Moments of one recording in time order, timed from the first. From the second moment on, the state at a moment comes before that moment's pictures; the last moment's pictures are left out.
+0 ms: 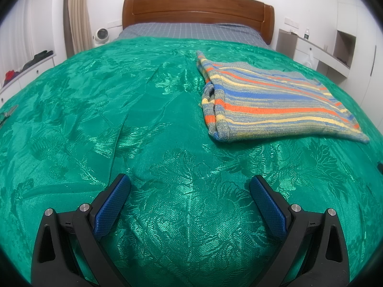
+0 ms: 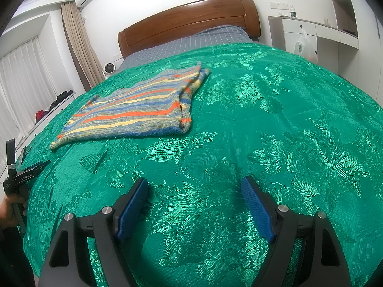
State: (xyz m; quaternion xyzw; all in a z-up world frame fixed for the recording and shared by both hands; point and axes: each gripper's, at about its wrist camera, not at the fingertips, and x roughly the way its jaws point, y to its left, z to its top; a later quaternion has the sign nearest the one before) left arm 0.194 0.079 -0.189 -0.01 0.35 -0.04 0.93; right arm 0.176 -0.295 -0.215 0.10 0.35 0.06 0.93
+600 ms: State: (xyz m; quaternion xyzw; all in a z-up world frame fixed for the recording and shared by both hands) left arm 0.194 0.080 -0.189 -0.01 0.35 -0.04 0.94; right arm 0.176 -0.296 -0.215 0.10 0.35 0.06 0.93
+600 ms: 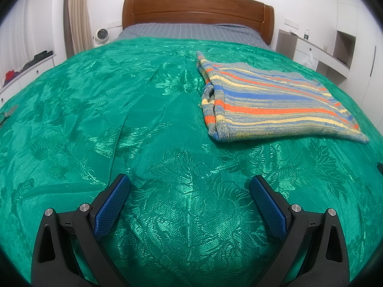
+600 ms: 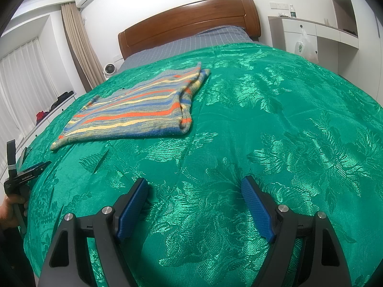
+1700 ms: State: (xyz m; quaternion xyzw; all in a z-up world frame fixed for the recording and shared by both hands) left arm 0.249 -0.275 -0.166 0.25 0.36 -0.32 0.84; right arm 0.390 -0.380 -0.169 0.32 0.51 0.18 0.78
